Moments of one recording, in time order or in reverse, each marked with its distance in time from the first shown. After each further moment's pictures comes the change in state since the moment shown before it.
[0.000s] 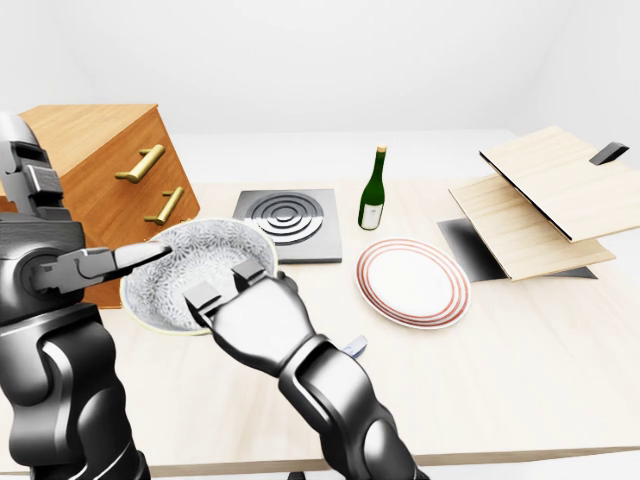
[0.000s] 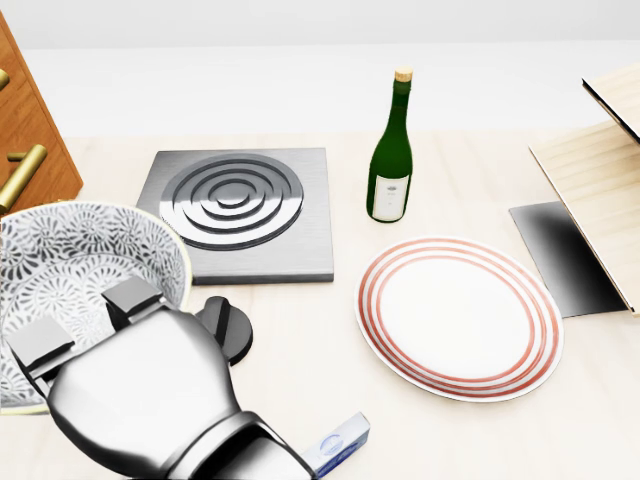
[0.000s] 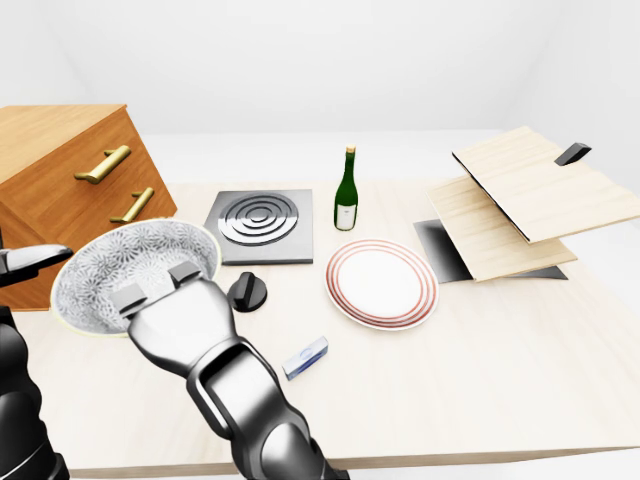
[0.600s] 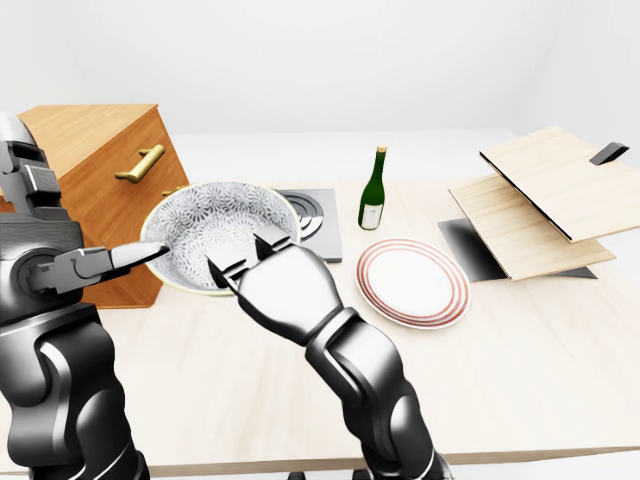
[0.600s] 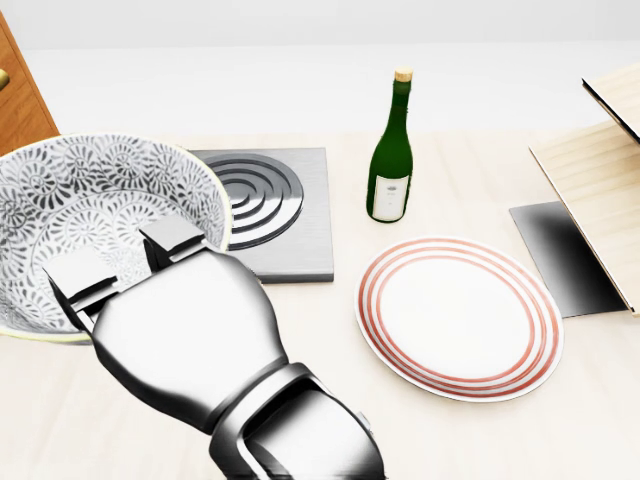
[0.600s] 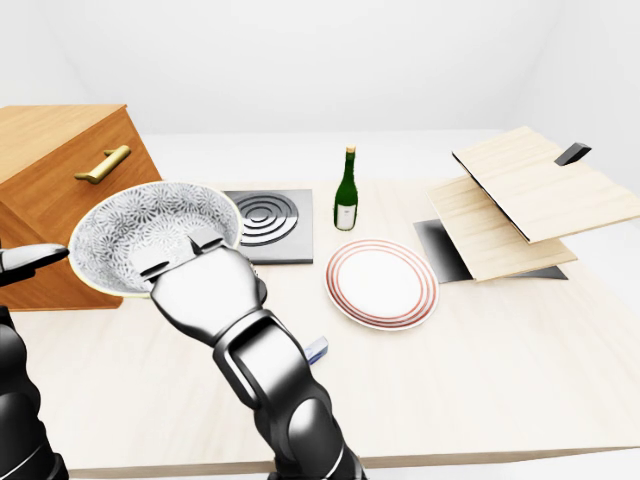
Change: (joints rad) left arm -0.001 0.003 0.003 -0.003 -0.014 0.000 0.011; right arm -0.096 0.000 -0.141 -0.077 0.028 -0.059 0.000
